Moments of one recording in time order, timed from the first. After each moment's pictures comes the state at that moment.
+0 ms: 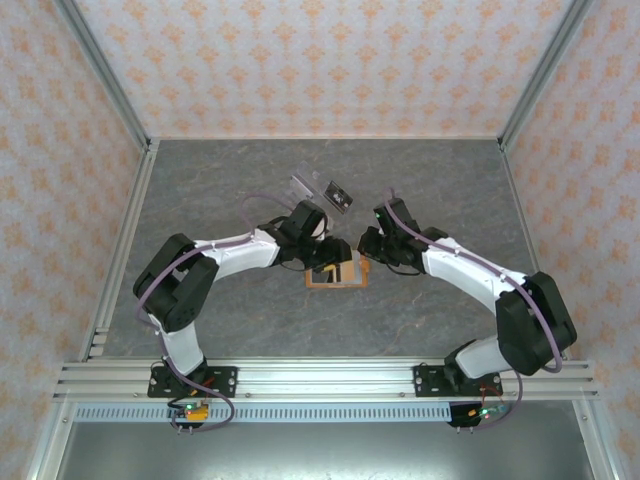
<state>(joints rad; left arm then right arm) -0.63 1.79 1.08 -0.19 0.47 -0.94 0.54 1.42 0.89 -0.40 -0.11 0.81</state>
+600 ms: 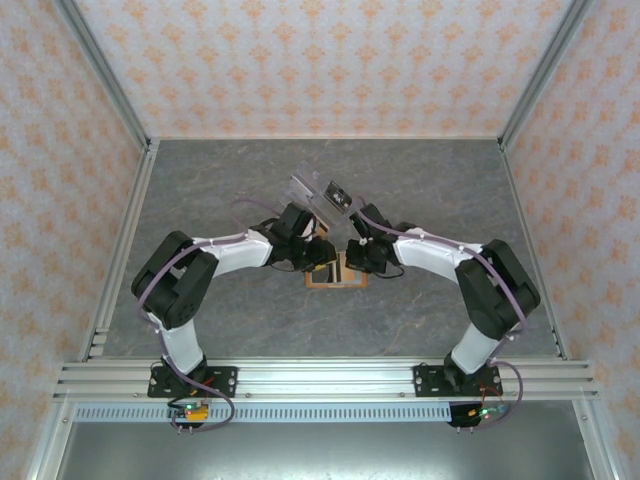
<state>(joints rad) -0.57 1.81 1.01 -0.16 0.44 -0.96 0.61 1.68 0.98 -0.47 -0.15 0.75</state>
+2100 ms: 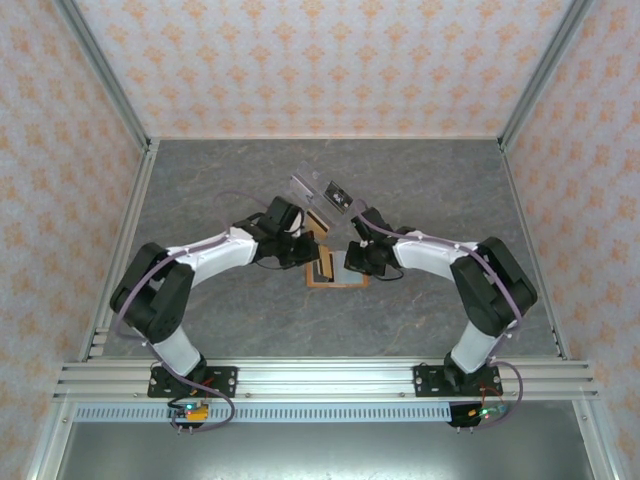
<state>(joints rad) -0.51 1.64 1.01 -0.34 0.39 -0.80 0.58 1.68 0.92 -0.36 -0.18 0.77</state>
